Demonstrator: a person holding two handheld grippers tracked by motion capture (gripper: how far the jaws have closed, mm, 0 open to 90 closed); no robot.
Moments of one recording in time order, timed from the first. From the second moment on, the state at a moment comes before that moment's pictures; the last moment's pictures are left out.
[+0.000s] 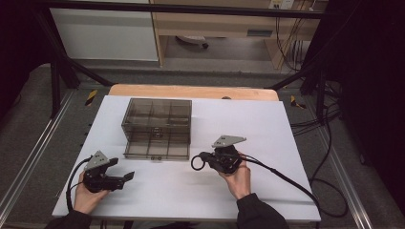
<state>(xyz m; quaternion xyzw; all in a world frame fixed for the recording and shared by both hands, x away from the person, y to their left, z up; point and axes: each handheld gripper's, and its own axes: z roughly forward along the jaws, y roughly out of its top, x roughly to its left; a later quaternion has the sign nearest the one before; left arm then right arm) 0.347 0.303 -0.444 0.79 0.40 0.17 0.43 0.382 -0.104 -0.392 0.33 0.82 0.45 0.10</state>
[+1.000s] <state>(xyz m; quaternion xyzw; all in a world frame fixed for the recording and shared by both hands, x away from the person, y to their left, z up) 0.347 0.303 -0.445 0.79 0.40 0.16 0.43 0.397 -0.040 -0.388 0.31 0.83 0.46 0.09</state>
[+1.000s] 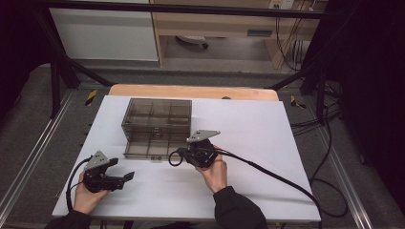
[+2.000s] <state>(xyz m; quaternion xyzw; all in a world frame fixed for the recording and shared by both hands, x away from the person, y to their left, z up) 0.347 0.303 -0.445 0.79 0.40 0.16 0.43 0.422 0.006 -0.396 0.30 0.83 0.46 0.08</state>
